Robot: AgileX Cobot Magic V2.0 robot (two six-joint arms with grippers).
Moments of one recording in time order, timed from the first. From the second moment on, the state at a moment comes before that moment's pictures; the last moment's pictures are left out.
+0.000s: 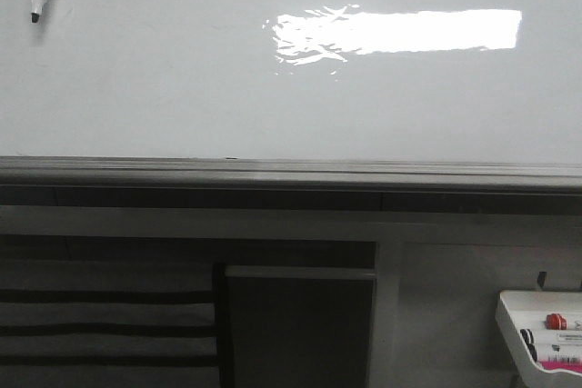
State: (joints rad) left arm -0.06 -0.01 0.00 -0.09 0.06 0.06; right arm -0.06 -0.01 0.02 0.02 -0.03 0.11
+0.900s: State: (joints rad) left arm -0.06 -0.01 0.00 -0.09 0.06 0.06; right arm -0.06 -0.01 0.02 -0.02 -0.02 0.04
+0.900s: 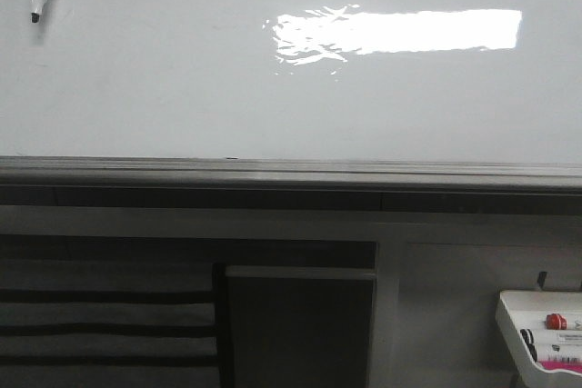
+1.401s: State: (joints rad) left arm -0.06 -0.01 -0.02 -0.11 0.03 0.06; right arm -0.06 -0.01 0.01 -0.05 0.03 0.05
